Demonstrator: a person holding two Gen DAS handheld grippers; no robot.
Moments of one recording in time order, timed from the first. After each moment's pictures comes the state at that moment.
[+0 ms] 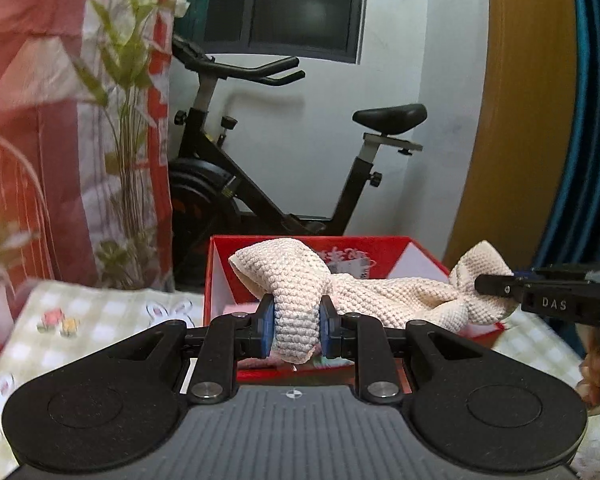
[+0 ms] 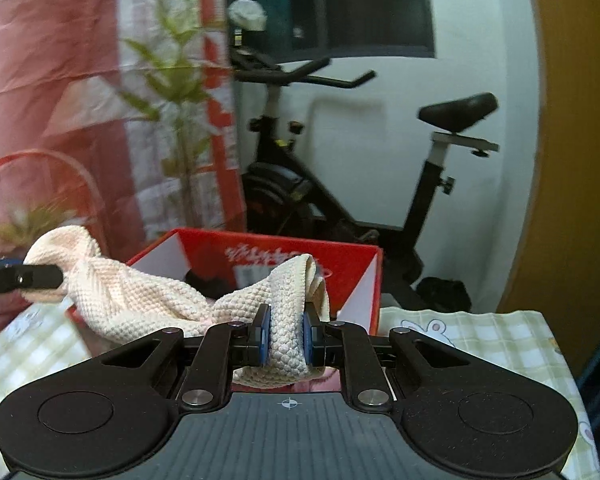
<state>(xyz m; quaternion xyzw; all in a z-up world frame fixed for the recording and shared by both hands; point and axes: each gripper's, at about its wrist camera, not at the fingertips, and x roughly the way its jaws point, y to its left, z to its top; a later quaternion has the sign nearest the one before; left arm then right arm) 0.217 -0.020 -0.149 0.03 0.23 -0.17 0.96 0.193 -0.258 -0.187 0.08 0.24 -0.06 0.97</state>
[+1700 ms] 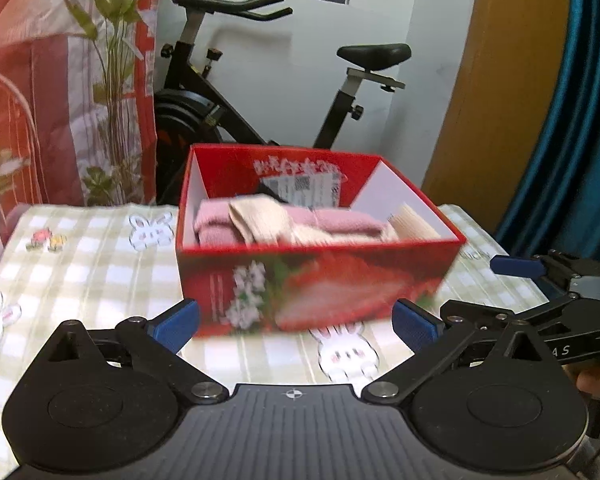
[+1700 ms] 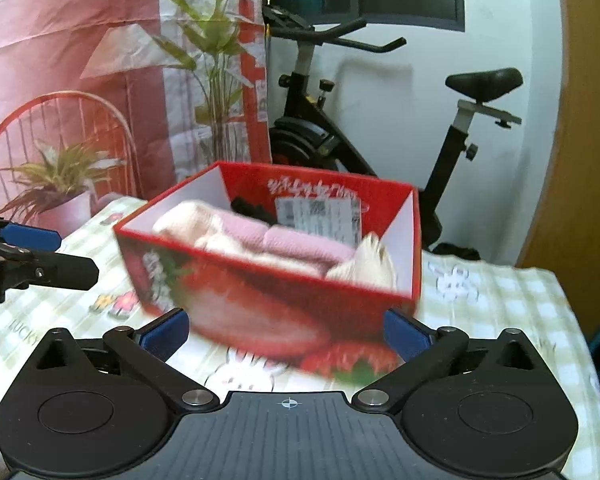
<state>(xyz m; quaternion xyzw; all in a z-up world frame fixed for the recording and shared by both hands) 0.165 -0.006 -0.177 0.02 0.33 -0.20 0.92 0.127 -0.206 -0.214 0.07 0.30 -0.01 0.95</state>
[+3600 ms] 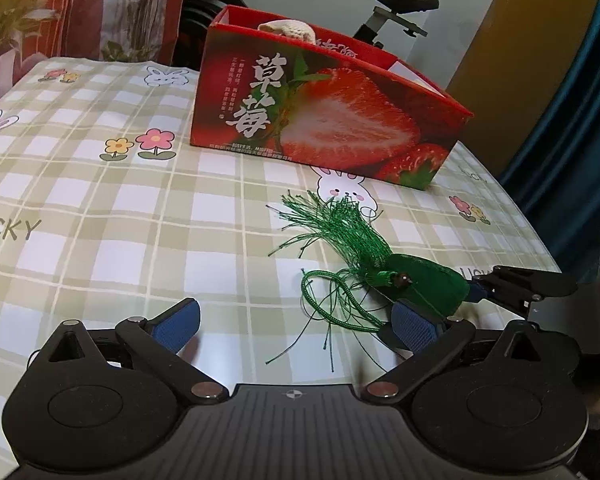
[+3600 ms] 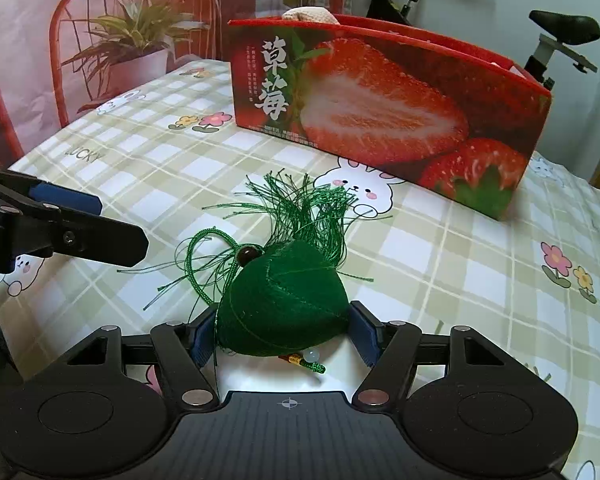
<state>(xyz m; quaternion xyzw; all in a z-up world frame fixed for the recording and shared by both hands) 0.097 0.022 -0.287 -0.06 0.41 -0.19 0.89 0.077 -0.125 -0.310 0.02 0.40 0.08 0.91</state>
